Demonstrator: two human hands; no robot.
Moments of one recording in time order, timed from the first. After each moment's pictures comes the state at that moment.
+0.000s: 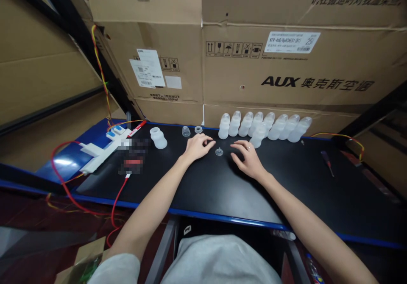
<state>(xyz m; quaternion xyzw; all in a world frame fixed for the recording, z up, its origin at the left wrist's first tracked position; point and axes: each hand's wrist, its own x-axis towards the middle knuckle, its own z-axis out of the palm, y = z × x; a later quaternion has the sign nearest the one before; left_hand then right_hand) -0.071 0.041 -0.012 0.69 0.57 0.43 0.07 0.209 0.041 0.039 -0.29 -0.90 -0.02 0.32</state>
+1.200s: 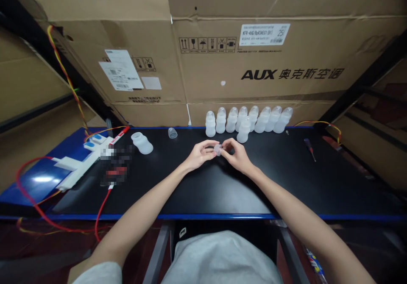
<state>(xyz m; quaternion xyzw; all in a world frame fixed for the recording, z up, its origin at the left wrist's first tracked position) -0.010 0.023 -0.013 0.58 0.23 0.55 0.56 0.202 0.034 0.043 -0.33 -0.82 0.23 0.41</state>
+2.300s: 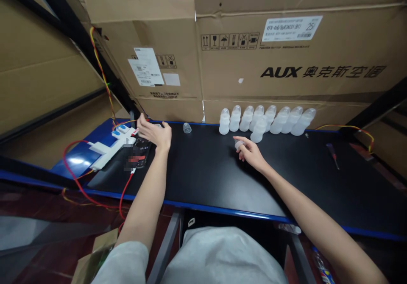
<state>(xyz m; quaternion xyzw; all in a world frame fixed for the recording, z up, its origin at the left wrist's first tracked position) -0.175 0.032 -0.009 0.28 0.73 0.61 -0.13 0.211 0.049 0.033 -0.43 -0.71 0.42 0.36</state>
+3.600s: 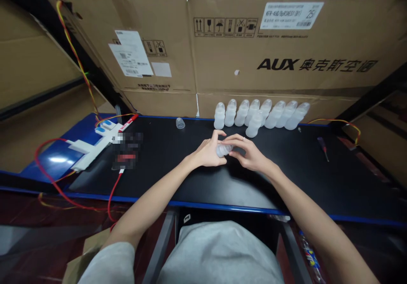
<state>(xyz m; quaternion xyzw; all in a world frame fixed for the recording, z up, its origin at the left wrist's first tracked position) -0.012 -0.010 0.022 0.77 0.44 0.38 0.24 0.204 0.012 0.081 -0.17 -0.91 0.22 0.30</state>
